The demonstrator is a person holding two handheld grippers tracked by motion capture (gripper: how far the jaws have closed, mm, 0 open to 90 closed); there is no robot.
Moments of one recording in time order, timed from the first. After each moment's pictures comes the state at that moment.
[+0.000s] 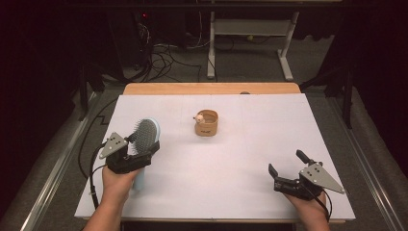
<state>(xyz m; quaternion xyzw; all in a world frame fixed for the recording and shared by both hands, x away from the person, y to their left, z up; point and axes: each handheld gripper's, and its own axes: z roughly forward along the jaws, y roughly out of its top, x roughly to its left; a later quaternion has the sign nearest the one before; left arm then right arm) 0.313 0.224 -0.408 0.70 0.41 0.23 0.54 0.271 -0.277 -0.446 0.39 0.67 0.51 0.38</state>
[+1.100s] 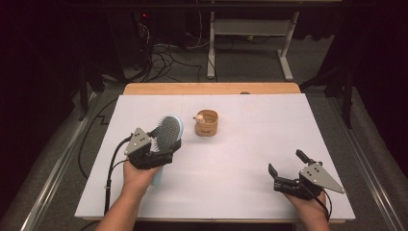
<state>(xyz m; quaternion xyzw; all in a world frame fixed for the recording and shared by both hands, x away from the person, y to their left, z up) 0.326 0.171 -0.404 0.72 0.36 0.22 0.56 0.271 -0.277 -0.446 0.39 0.67 0.51 0.38</state>
